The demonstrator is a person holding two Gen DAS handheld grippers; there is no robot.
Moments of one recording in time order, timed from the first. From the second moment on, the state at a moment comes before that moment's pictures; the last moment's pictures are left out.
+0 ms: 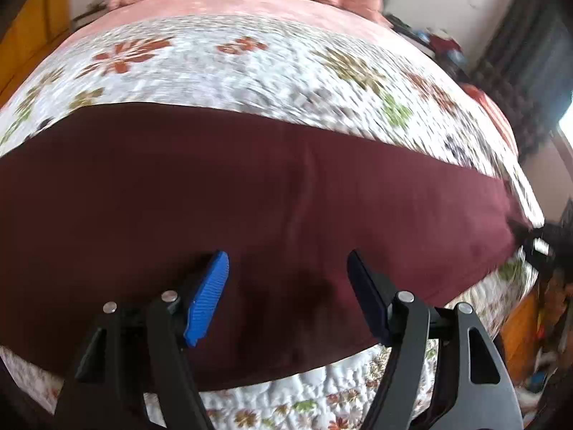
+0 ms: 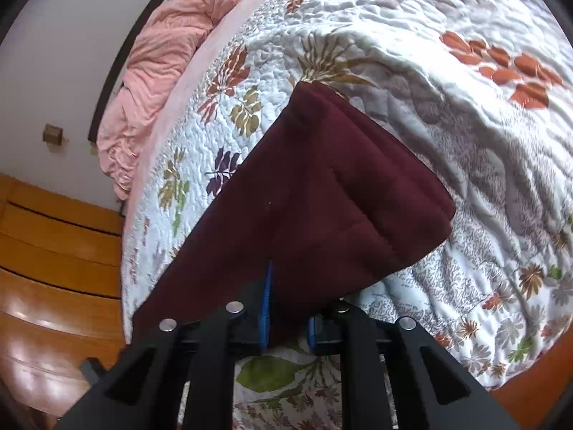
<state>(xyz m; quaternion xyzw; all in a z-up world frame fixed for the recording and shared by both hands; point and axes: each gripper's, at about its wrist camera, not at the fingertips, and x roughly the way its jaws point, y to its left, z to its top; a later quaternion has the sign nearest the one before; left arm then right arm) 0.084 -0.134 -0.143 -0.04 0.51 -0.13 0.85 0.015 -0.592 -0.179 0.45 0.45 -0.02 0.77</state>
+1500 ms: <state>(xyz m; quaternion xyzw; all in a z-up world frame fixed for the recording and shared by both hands) 0.037 0.081 -0.096 -0.21 0.46 0.05 0.86 0.089 -0.190 -0.060 0.05 0.46 0.26 0.85</state>
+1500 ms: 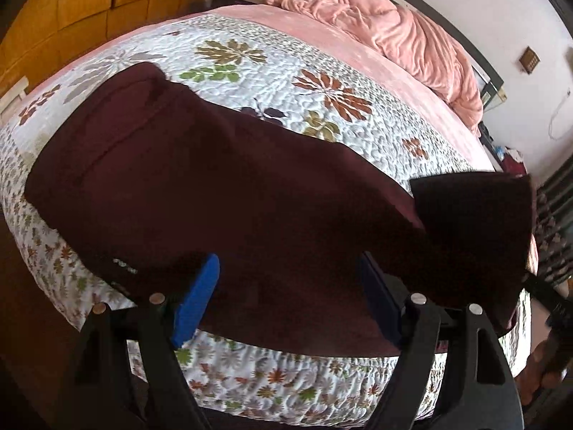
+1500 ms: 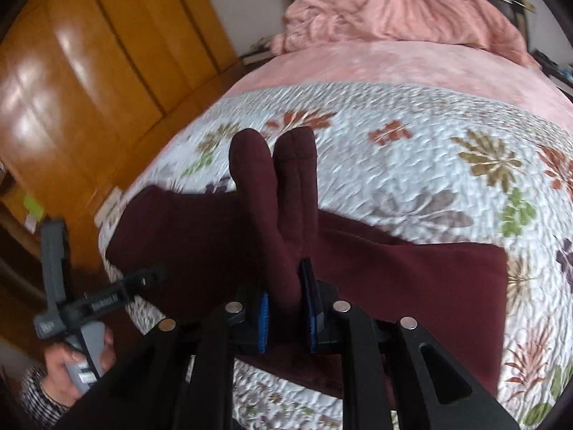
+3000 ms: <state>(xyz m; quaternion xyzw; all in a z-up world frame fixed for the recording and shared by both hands) 0.082 -0.072 -0.106 -0.12 0.49 -0.13 0.86 0.106 -0.345 -0.109 0.23 0.49 0.18 0.82</state>
